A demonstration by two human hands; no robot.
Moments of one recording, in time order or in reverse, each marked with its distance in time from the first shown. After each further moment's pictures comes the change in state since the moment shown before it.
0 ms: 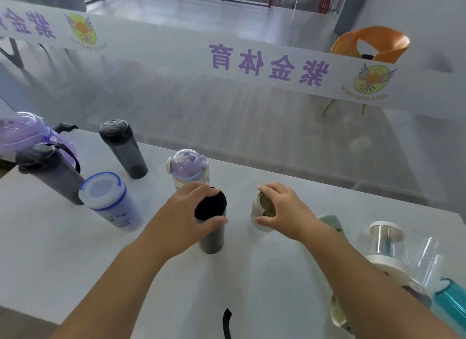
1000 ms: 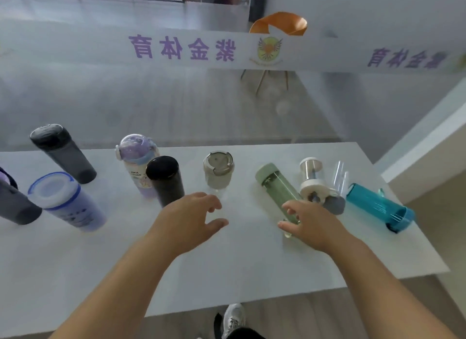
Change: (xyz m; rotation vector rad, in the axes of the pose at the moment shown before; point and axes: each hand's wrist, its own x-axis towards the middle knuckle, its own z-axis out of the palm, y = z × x) left_hand -0.063 0.063 0.033 0.222 -0.311 0.244; right_hand -0.215 0.017 -0.001 0.000 0.098 0.445
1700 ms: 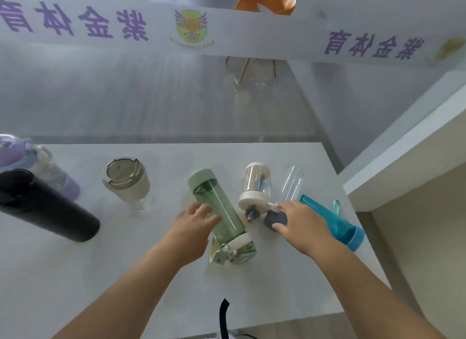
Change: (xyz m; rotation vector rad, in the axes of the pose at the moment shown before) left_hand 0.134 0.112 0.158 0.289 -0.263 0.087; right_hand 0.059 0.184 -0.045 -0.140 0.000 0.048
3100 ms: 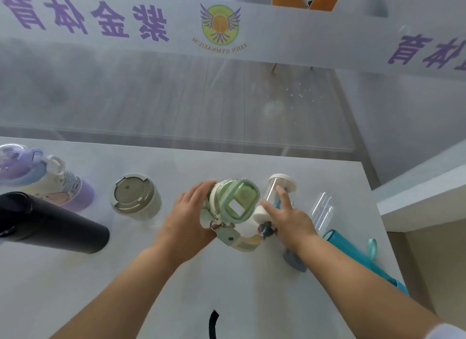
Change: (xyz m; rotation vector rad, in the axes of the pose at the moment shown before) left_hand 0.039 -0.040 -0.043 -0.666 0.496 -0.199; right_hand 0.123 -0.022 0.026 -0.252 -0.163 -0.236
